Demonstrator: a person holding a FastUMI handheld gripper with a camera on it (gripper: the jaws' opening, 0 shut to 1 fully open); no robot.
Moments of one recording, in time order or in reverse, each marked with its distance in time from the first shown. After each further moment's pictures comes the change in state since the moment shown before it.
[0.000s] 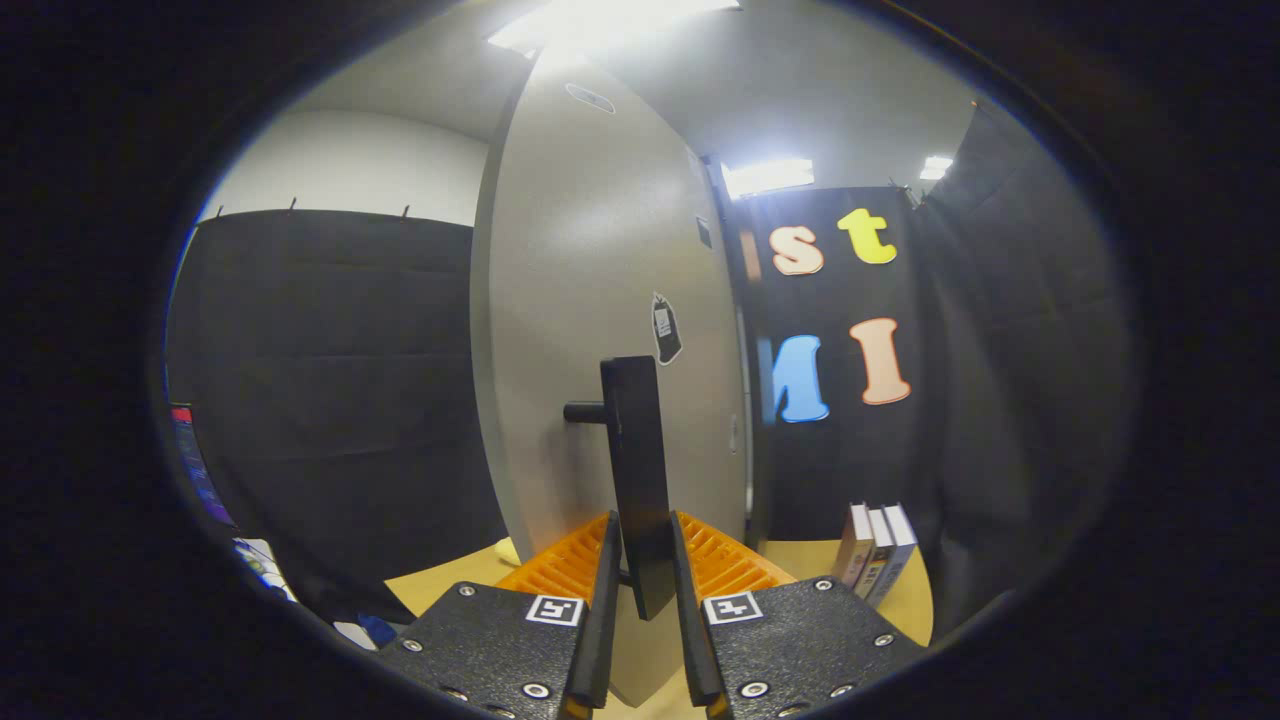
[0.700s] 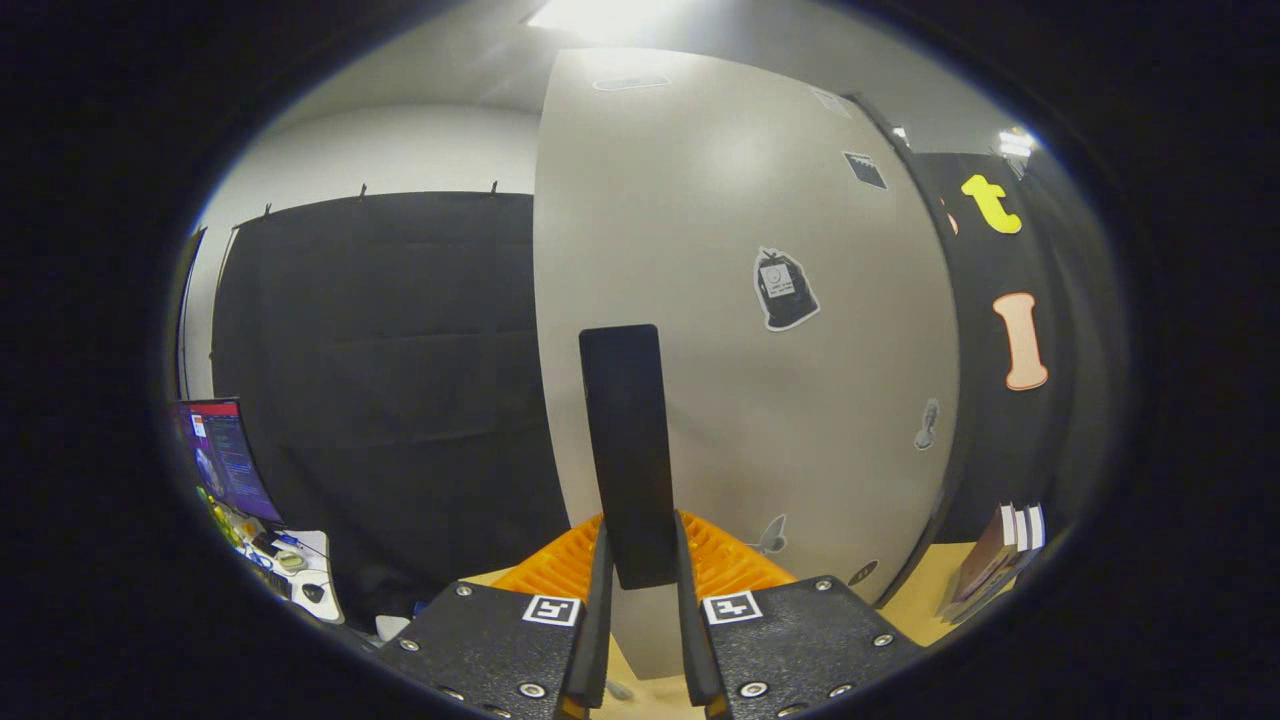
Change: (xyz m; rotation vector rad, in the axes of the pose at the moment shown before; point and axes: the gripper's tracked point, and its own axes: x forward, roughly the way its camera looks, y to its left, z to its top) arm 0.061 0.114 -0.019 0.022 0.090 0.398
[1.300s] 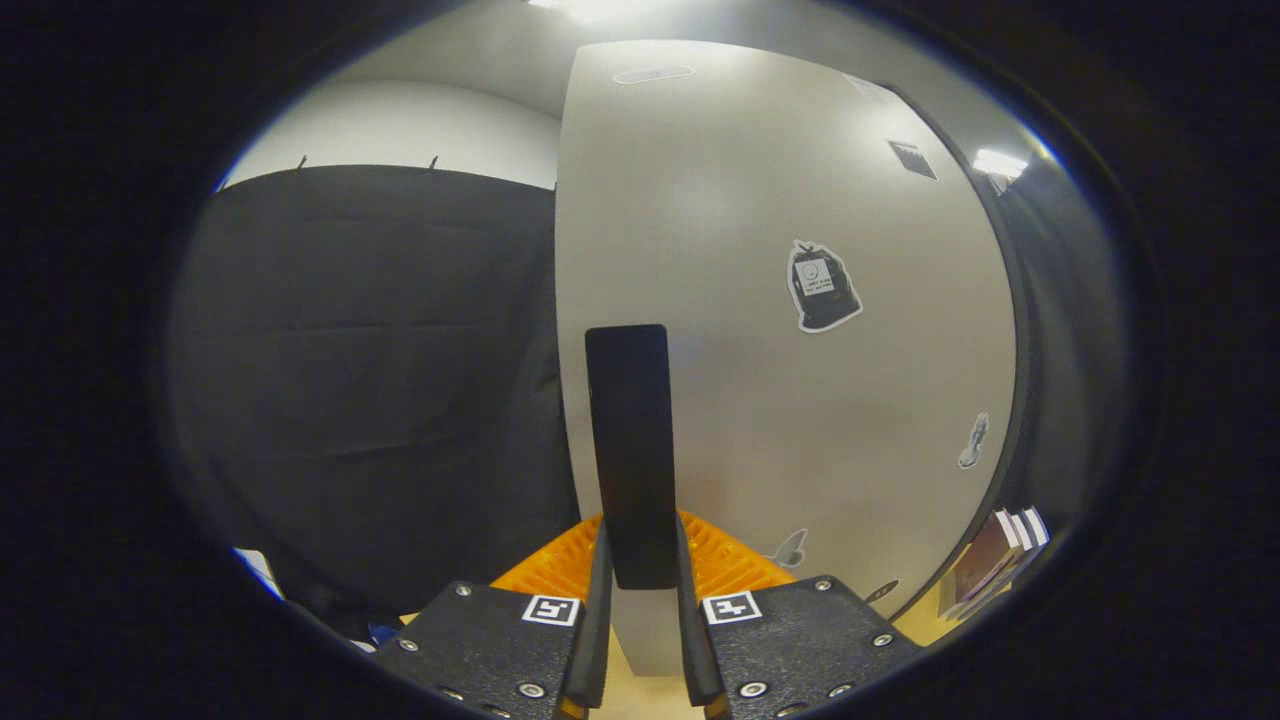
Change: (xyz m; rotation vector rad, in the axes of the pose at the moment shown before) arm 0.060 0.031 0.003 -0.019 0.000 -0.191
